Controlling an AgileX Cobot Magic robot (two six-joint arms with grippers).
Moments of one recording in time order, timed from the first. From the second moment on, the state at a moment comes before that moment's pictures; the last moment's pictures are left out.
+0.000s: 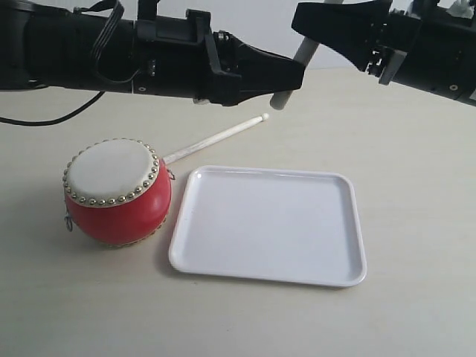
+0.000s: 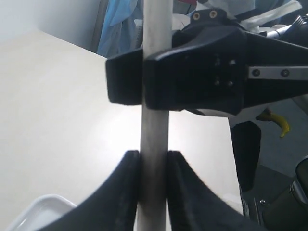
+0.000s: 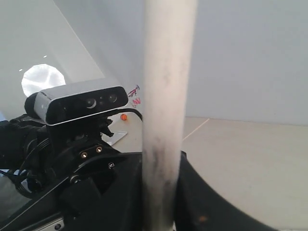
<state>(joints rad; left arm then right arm) -0.55 1.70 -1.09 -1.73 0.92 1.74 0.12 1.52 -0.69 -1.10 -1.24 1.27</state>
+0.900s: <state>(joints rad) -0.61 1.71 -1.10 -1.75 0.80 1.64 0.12 1.52 -0.69 -1.09 -1.19 1.29</state>
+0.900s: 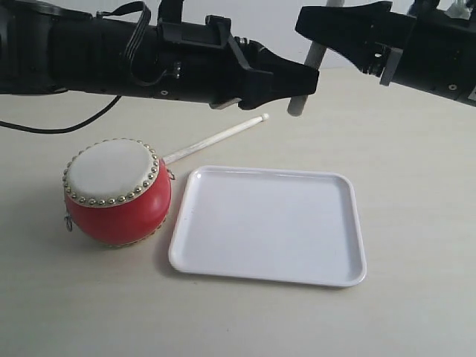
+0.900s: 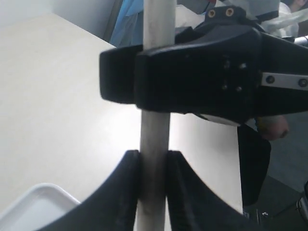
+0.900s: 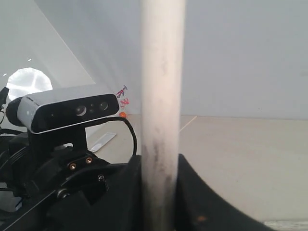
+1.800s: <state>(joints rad) -0.40 1.58 -1.21 -1.21 0.40 1.32 0.12 1.52 -0.80 -1.15 -0.87 1.32</state>
